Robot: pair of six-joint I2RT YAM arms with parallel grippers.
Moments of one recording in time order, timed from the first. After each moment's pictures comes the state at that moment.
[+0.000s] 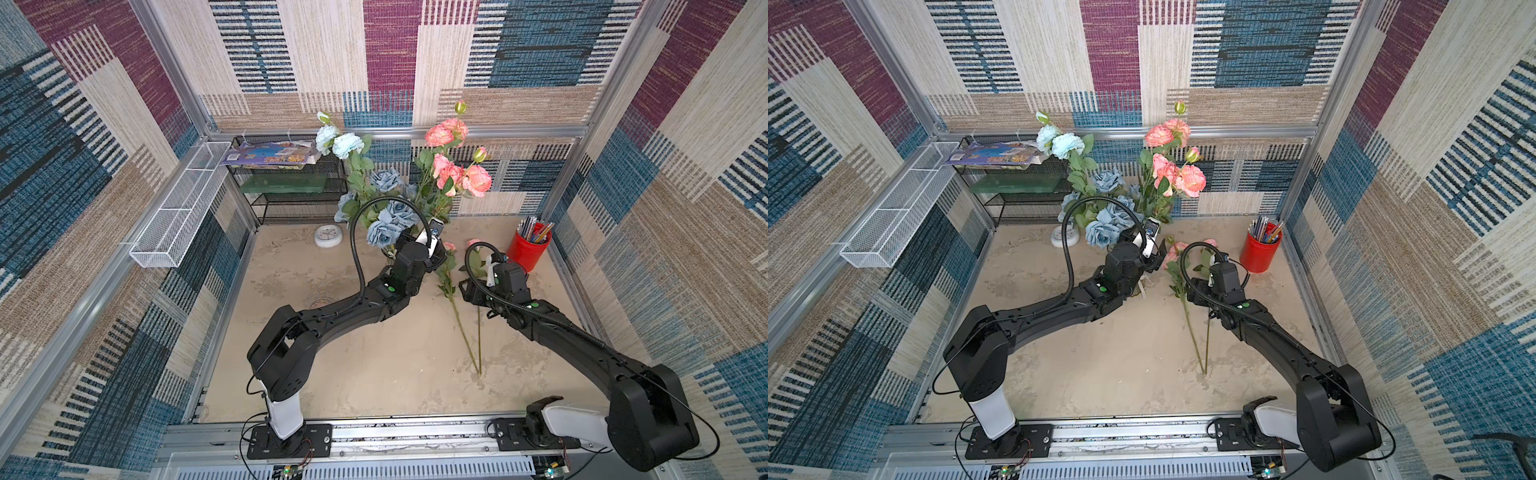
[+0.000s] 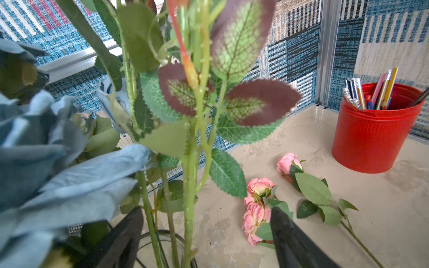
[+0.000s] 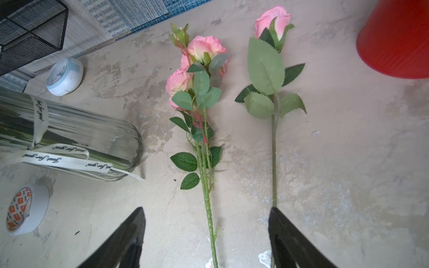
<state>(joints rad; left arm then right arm) -0.84 1.81 1.35 0.35 -0.52 0.24 0.30 1.23 0.73 -0.18 0.01 0.44</state>
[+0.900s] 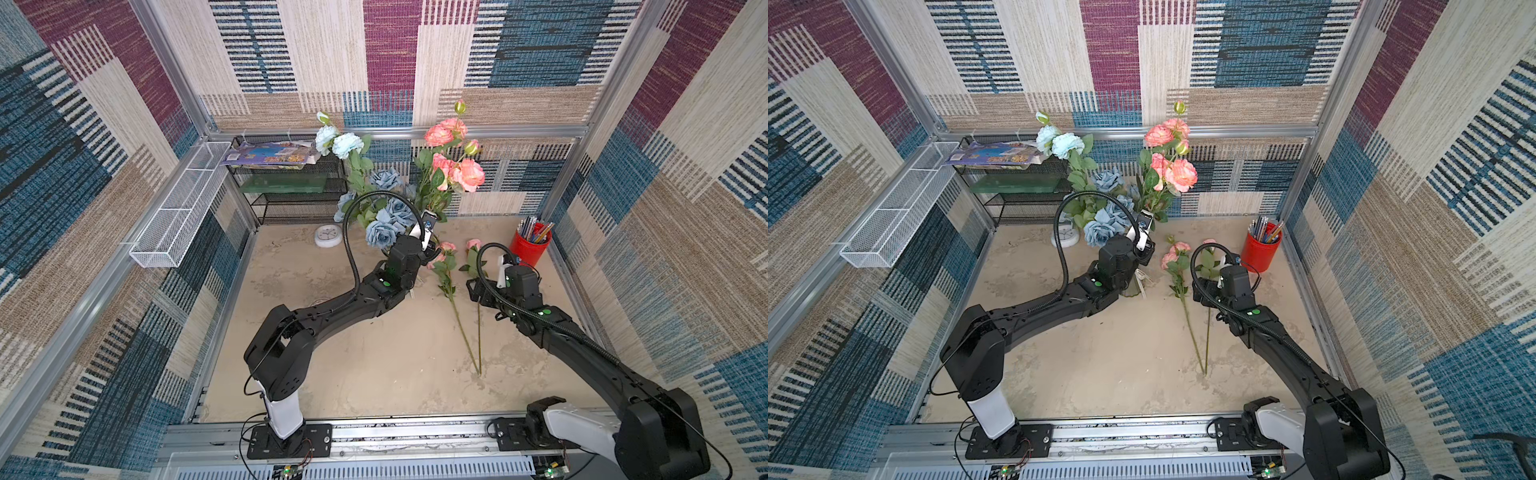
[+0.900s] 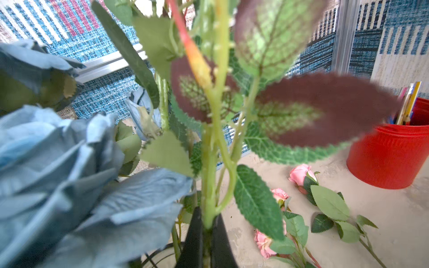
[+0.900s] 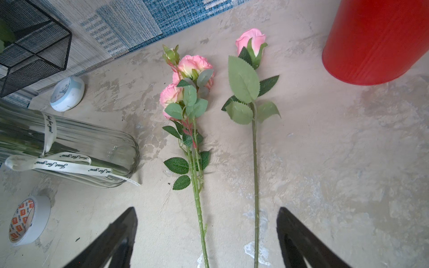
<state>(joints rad) -0.80 1.78 1.35 0.36 -0.50 0.24 0.26 1.14 0.69 -0.20 0.02 0.45</state>
